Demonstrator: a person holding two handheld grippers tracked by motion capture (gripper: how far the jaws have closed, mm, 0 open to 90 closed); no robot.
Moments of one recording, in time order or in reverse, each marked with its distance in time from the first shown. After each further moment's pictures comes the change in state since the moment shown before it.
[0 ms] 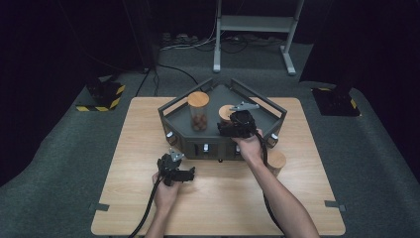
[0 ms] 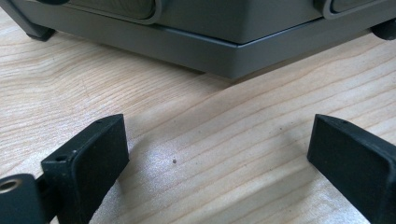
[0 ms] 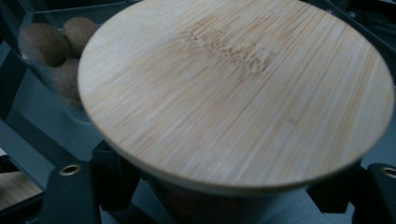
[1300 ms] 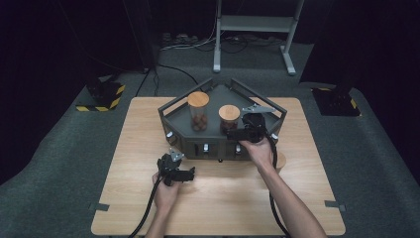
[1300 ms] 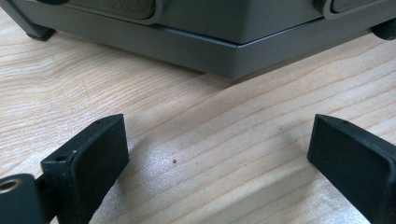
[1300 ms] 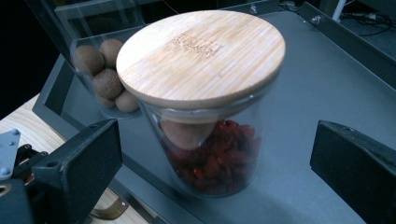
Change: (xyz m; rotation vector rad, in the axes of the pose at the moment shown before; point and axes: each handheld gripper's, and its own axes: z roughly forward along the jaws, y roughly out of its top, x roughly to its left) left arm 0.000 0.000 0.000 0.002 0.001 0.005; right arm -0.015 -0.011 -0.033 -0.068 0.087 0.071
